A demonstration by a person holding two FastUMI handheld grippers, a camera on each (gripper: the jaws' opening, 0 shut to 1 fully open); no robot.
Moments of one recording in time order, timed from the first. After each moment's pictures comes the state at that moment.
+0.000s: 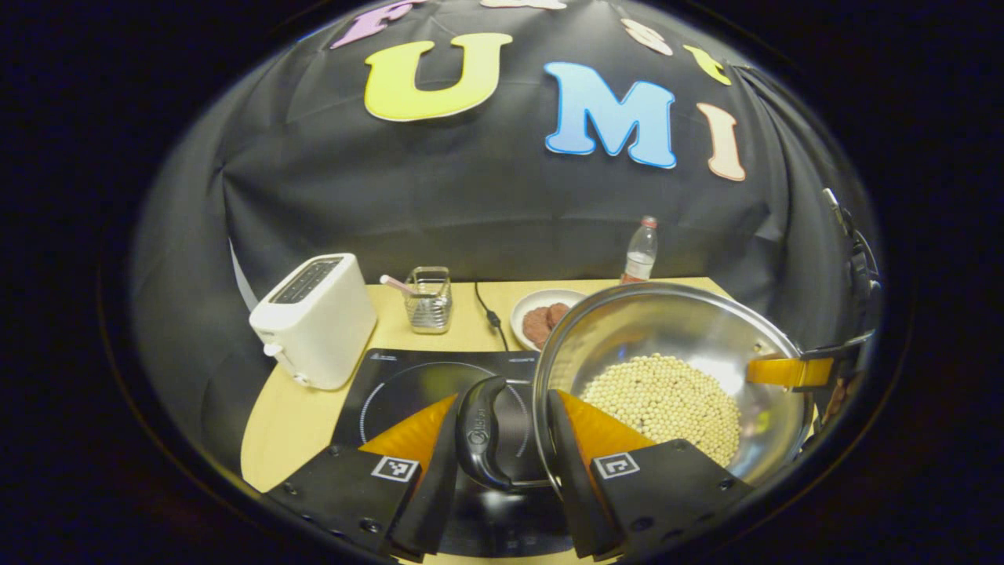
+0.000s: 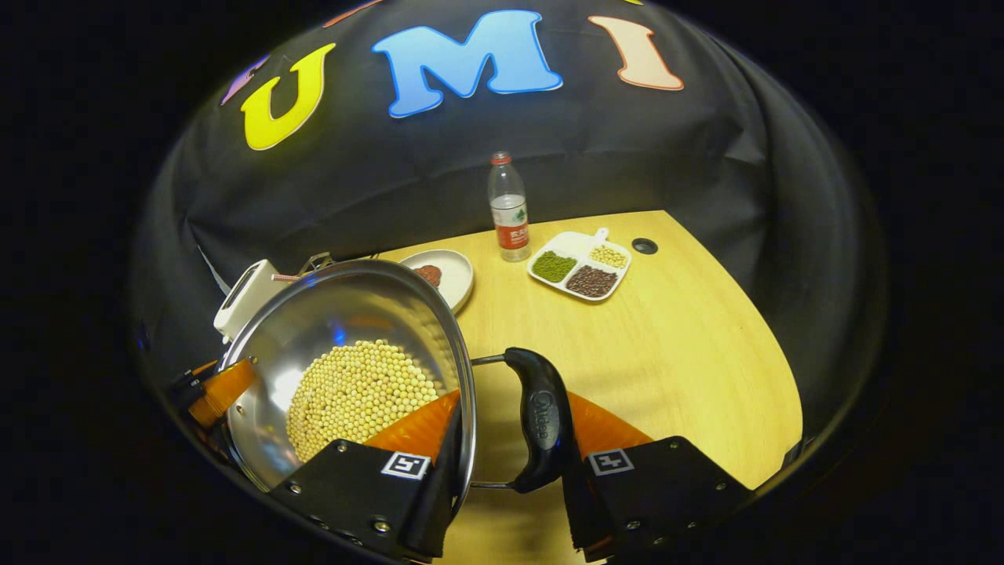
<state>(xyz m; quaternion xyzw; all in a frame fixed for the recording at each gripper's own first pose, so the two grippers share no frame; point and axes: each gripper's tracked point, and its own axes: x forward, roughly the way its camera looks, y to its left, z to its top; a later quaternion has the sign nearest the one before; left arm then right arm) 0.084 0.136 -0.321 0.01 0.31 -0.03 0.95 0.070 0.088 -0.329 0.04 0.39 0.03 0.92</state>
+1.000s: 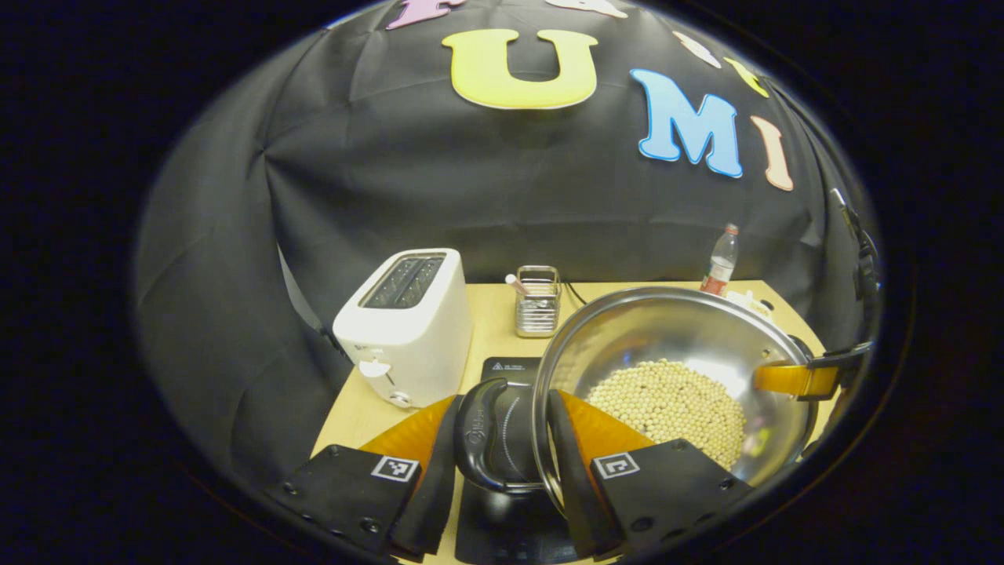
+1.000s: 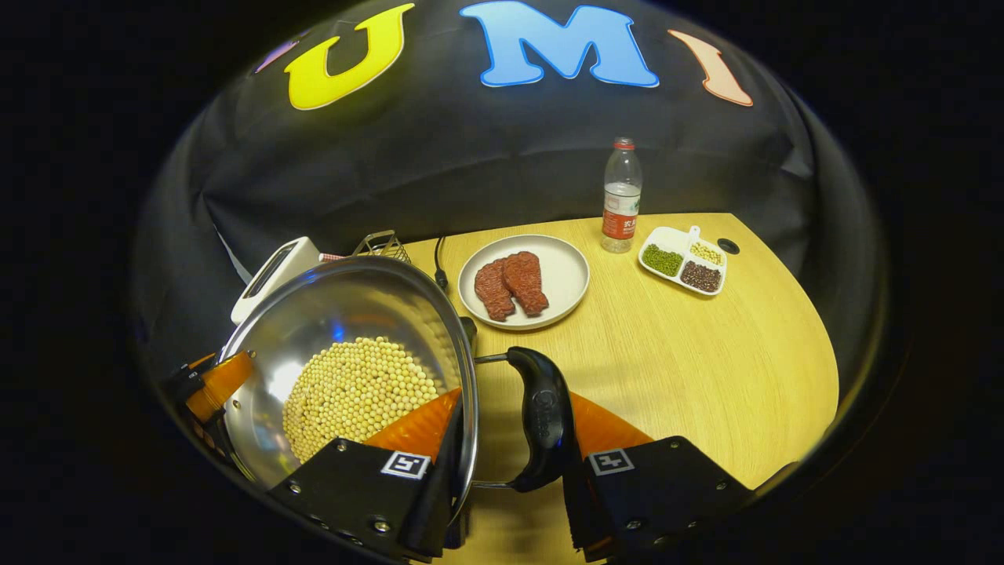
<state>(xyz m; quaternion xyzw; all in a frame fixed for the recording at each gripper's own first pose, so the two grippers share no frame) 0.109 0.306 -0.333 0.03 0.31 0.02 0.95 0.091 0.249 -0.355 0.04 0.40 0.05 0.92</state>
